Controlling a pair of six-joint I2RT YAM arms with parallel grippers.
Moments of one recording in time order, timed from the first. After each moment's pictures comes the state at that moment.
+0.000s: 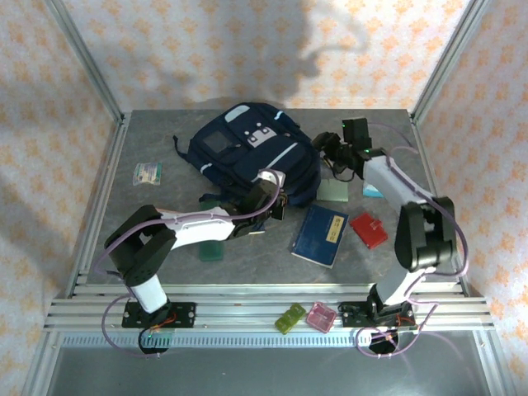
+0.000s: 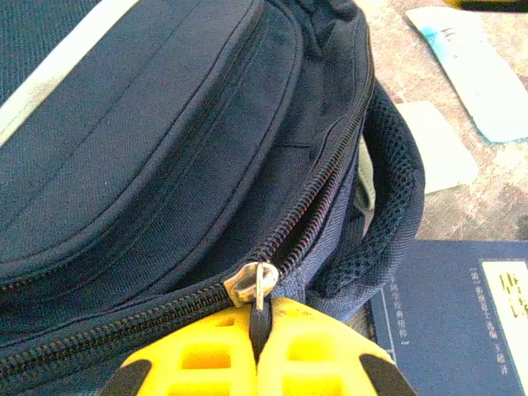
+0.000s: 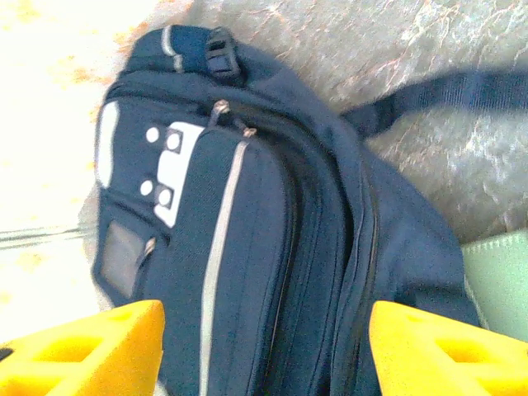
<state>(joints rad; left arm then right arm) -0.81 1.71 0.97 0.14 -0.24 -0.46 0.20 1.61 1.23 -0.34 -0.27 0.99</state>
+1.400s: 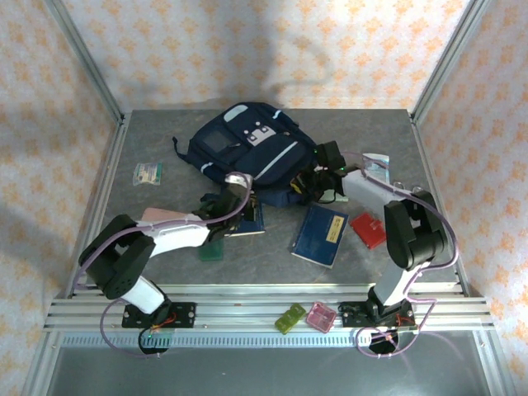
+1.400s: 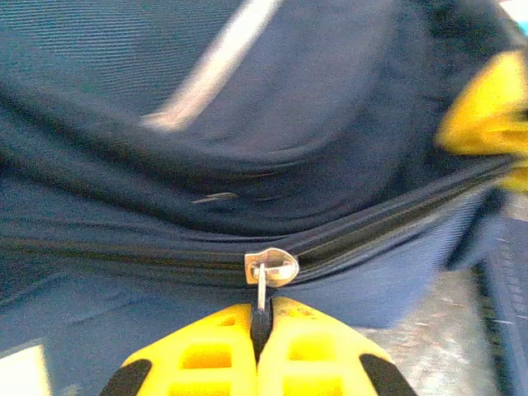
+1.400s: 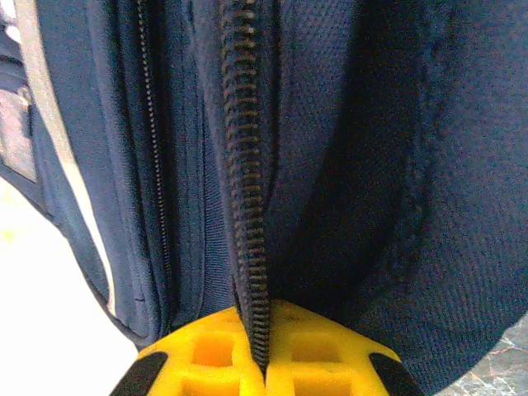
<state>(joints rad) -0.64 1.54 0.70 0.18 -0.23 -0.46 0.36 1.71 1.12 -0.33 -0.40 1.18</state>
